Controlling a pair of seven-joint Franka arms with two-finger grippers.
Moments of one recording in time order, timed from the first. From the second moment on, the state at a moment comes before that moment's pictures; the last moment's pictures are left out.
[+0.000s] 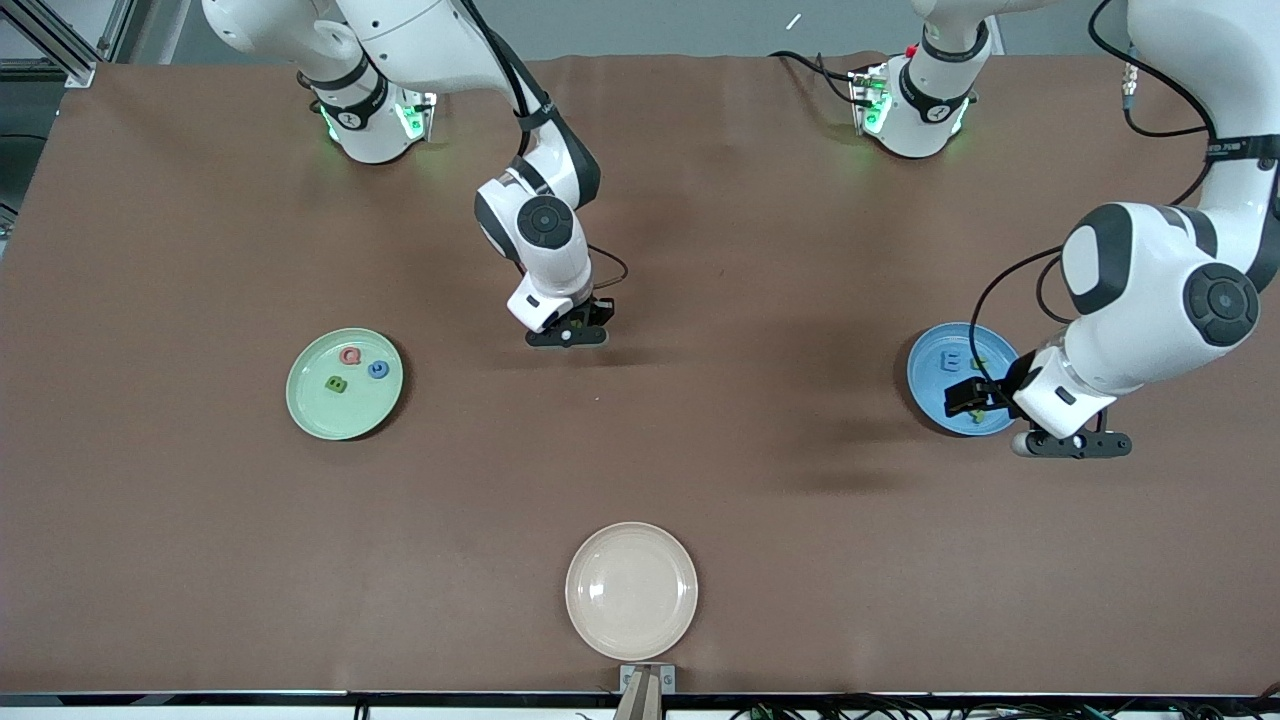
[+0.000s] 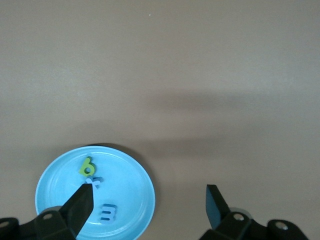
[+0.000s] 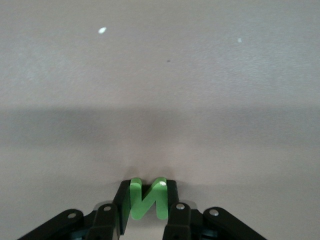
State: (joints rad) left arm 0.04 0.30 -0.15 -1.83 -0.08 2.15 -0.06; right arm 0.87 0.53 -0.12 -2.04 0.12 2.55 0.66
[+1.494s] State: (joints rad) left arm -0.10 -0.10 0.11 -1.62 -0.07 1.64 0.04; right arm 0.39 0.43 -0.36 -1.98 0.11 2.24 -0.13
